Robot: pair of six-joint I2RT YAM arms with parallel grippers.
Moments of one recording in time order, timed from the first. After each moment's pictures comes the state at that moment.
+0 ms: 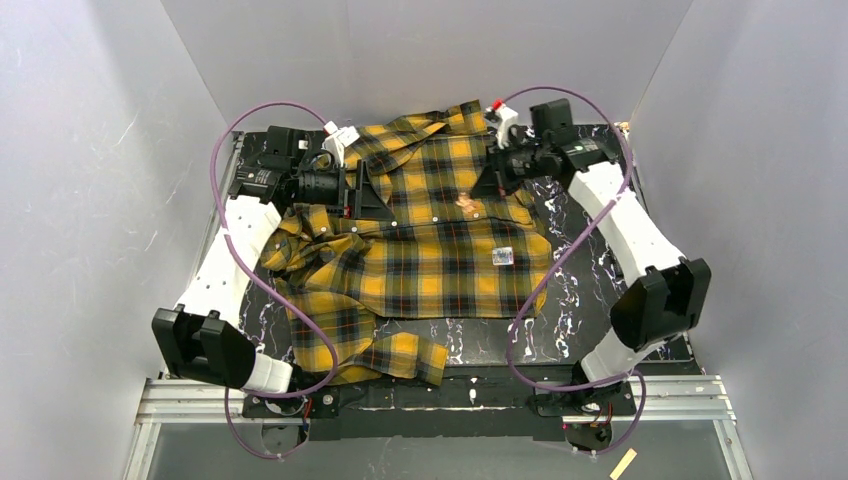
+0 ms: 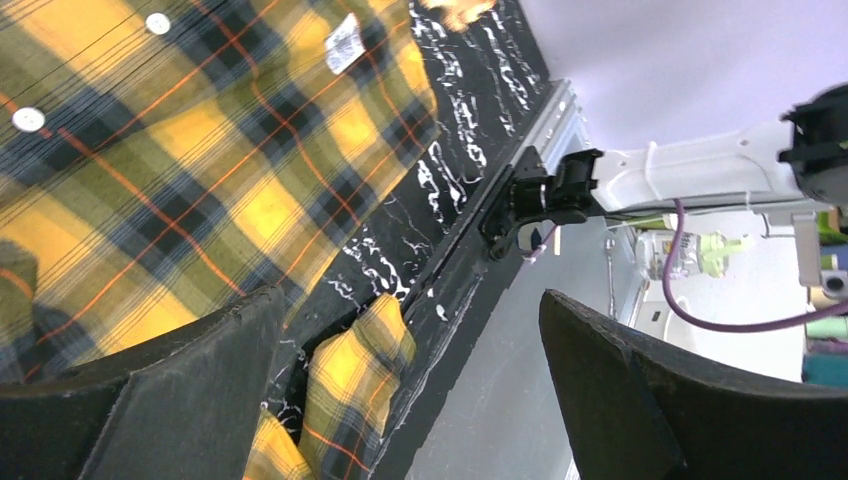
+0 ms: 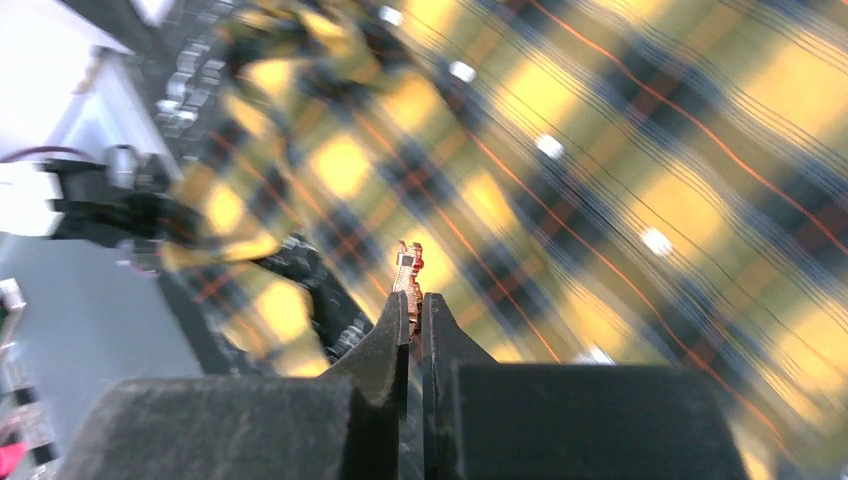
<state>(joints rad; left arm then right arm) -0.20 1.41 1.44 -0.85 0.96 -0.15 0.39 1.64 1.65 -0.74 -0.78 0.00</state>
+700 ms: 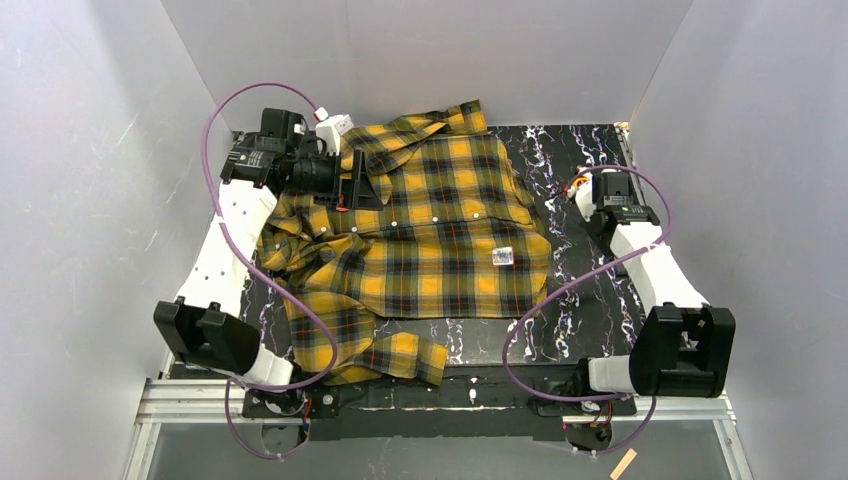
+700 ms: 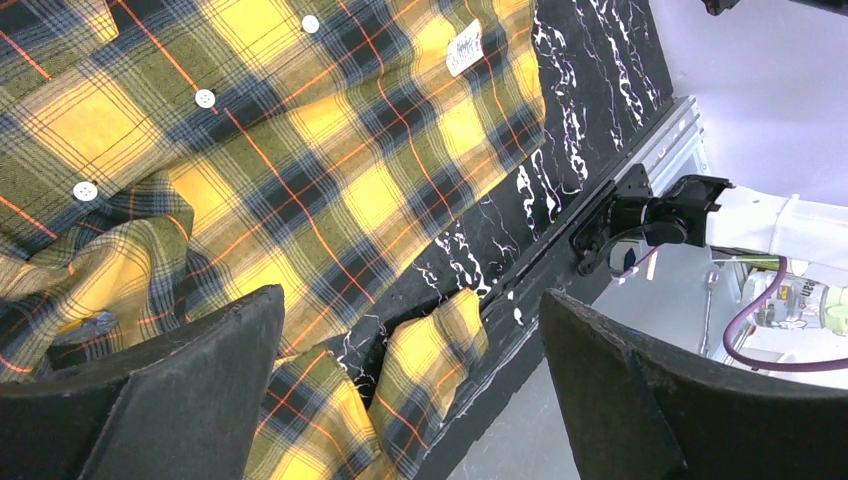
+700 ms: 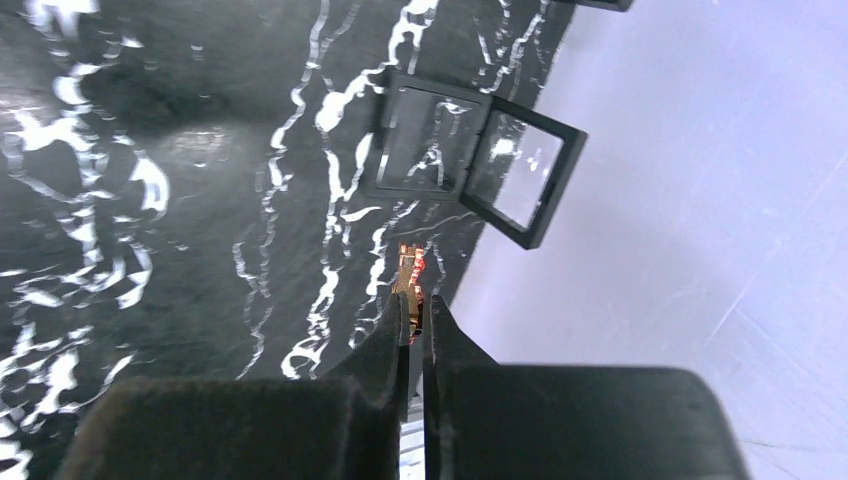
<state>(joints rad) -0.19 1.47 1.63 -1.06 0.70 -0.04 0.04 1.33 1.04 -0.77 0.35 -0.57</state>
